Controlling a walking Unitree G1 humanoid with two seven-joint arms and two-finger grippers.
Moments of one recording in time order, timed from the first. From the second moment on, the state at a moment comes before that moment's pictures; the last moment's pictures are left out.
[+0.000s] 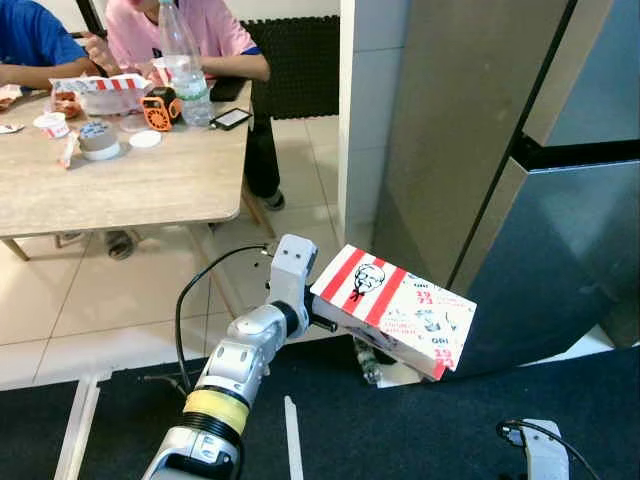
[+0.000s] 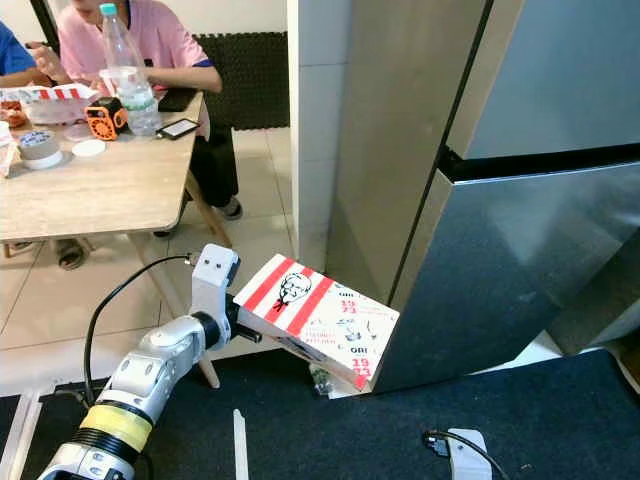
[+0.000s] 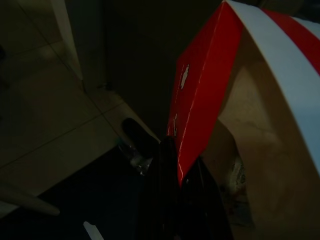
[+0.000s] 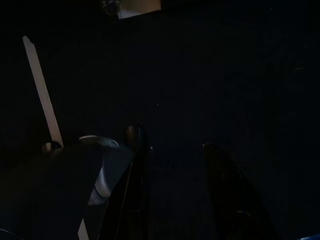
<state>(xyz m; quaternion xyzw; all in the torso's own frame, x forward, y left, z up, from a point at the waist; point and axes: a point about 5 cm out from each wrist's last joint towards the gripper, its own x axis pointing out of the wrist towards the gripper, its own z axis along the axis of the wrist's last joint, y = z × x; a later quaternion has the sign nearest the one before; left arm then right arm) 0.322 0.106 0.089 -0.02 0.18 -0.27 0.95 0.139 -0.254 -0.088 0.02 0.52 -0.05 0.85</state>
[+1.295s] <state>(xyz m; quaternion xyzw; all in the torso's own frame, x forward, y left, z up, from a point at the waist) 0.318 0.098 0.093 -0.01 0.17 -0.30 0.94 0.143 -0.248 -0.088 0.05 0.51 -0.06 0.86</state>
